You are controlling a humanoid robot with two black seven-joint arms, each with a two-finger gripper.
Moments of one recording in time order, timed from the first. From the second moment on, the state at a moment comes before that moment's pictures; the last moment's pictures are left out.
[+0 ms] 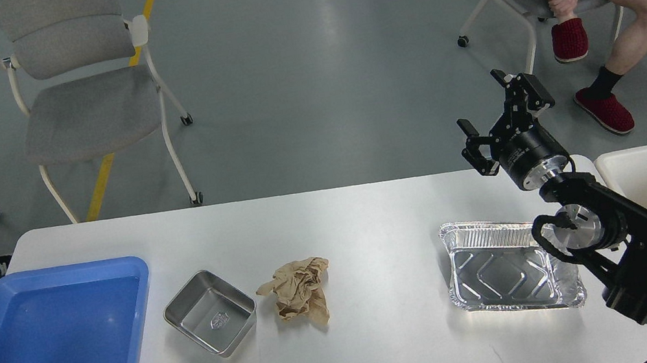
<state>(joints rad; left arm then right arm) -0.59 1.18 -0.05 -1.45 0.85 -0.25 0.27 0.55 -0.23 0.96 0.88 -0.25 0.18 0.35</state>
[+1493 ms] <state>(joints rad) -0.66 0.98 -0.25 -1.48 0.70 -0.21 0.32 0.55 -0.21 0.96 0.88 -0.25 0.18 0.35</state>
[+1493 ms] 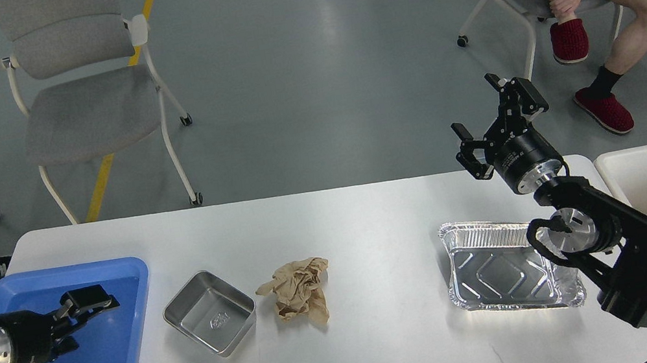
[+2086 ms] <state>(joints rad) -0.55 0.51 -0.23 -1.20 0.69 0.01 0.33 0.53 -0.21 0.96 0.88 -0.25 0.18 0.35</state>
